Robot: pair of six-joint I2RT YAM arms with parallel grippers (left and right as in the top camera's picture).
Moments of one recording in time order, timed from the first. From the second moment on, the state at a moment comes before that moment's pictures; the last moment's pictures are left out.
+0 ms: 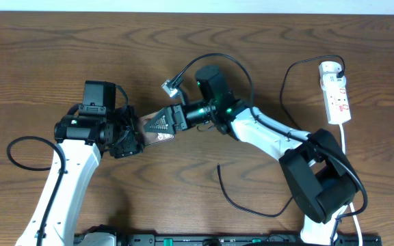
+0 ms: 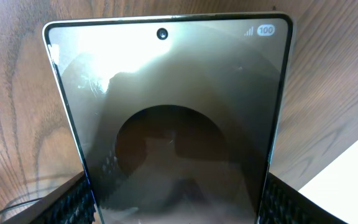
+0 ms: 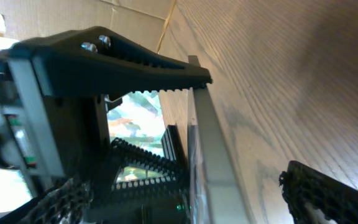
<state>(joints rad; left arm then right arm) -0.08 1.30 1.00 -0.91 0.24 -1.88 0.65 1.96 1.22 0.15 -1.08 0.68</state>
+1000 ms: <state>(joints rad) -0.09 1.30 1.00 -0.91 0.24 -1.88 0.69 1.96 1.22 0.15 -1.01 0.67</state>
